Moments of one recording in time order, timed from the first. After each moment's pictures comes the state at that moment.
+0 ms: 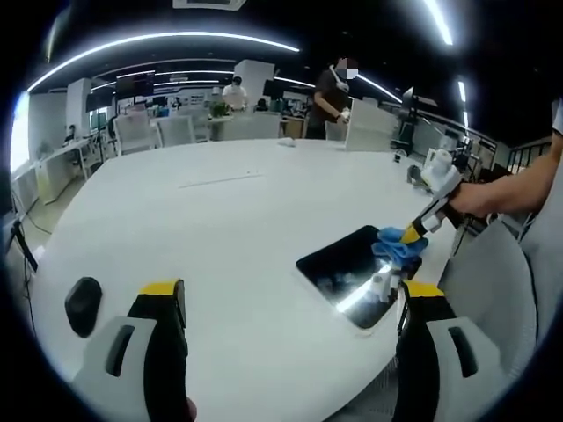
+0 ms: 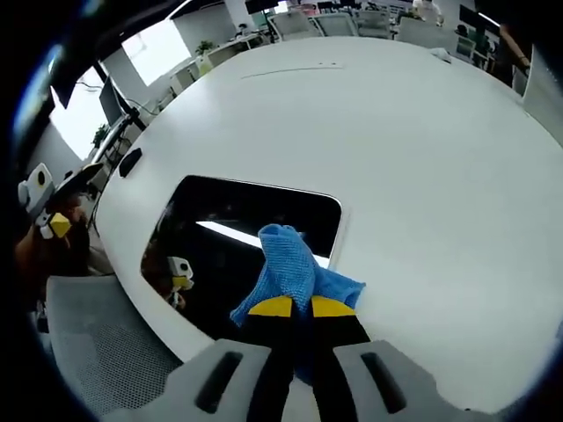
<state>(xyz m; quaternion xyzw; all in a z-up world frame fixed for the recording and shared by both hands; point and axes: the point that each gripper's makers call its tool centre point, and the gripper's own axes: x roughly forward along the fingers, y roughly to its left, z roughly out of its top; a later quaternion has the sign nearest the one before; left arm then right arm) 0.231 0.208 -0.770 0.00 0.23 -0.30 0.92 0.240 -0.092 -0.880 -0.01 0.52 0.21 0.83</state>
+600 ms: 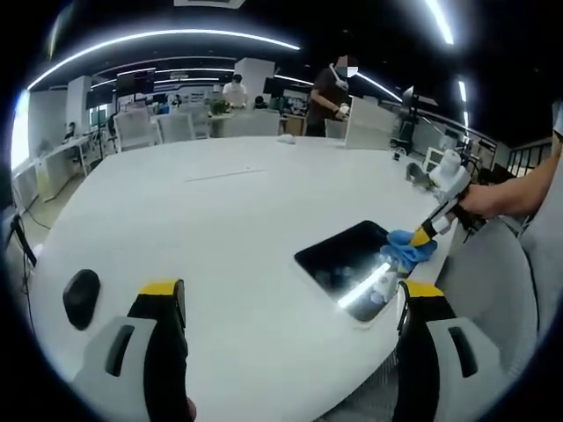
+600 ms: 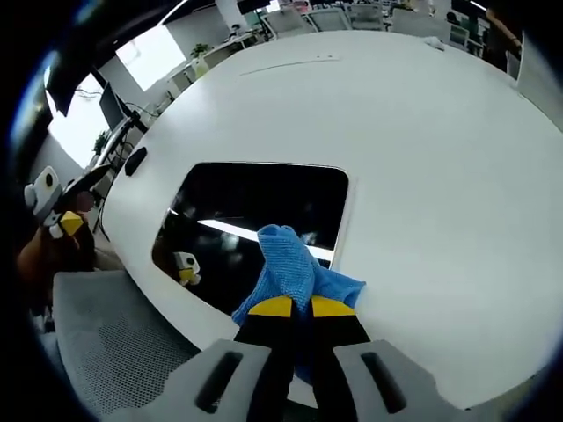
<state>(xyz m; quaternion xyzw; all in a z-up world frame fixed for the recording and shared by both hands) 0.224 0.209 -0.778 0.00 0.24 -0.30 0.92 0.213 -0.092 -0.881 0.01 0.54 0.21 0.82</state>
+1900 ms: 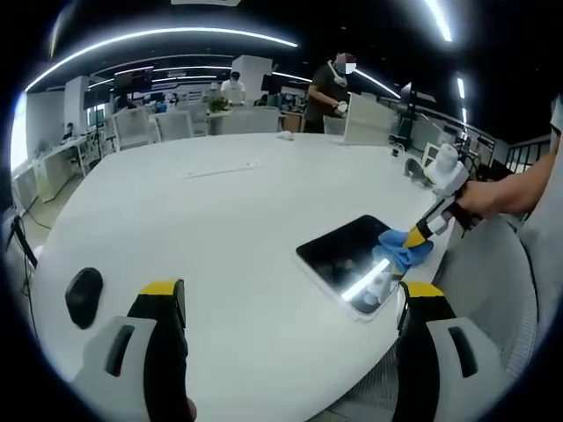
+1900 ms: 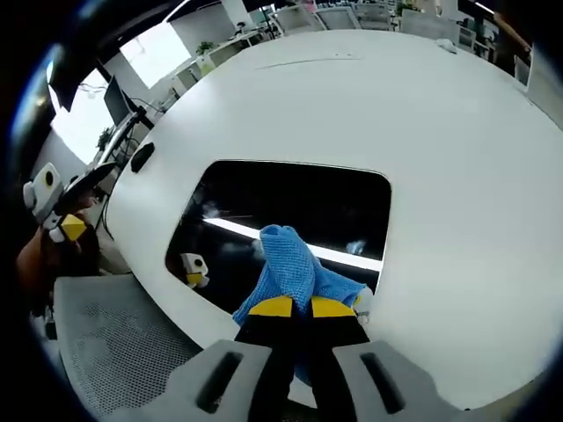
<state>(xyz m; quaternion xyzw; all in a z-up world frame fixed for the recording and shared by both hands) 0.220 0.216 -0.779 0.01 0.25 -0.30 0.92 0.213 -0.051 -0.880 0.01 0.53 0.22 0.82</state>
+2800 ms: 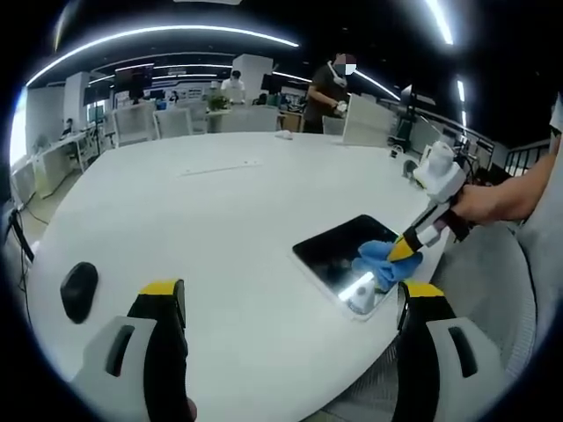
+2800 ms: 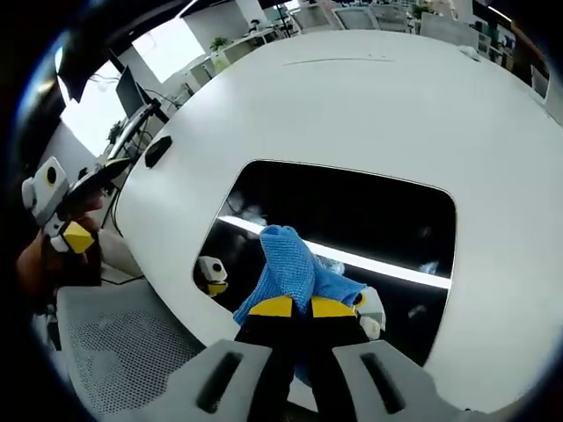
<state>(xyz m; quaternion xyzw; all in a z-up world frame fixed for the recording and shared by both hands) 0.218 0.214 -0.788 0.00 0.25 -0.31 0.92 0.212 0.008 -0.880 0.00 0.53 0.25 0.81</state>
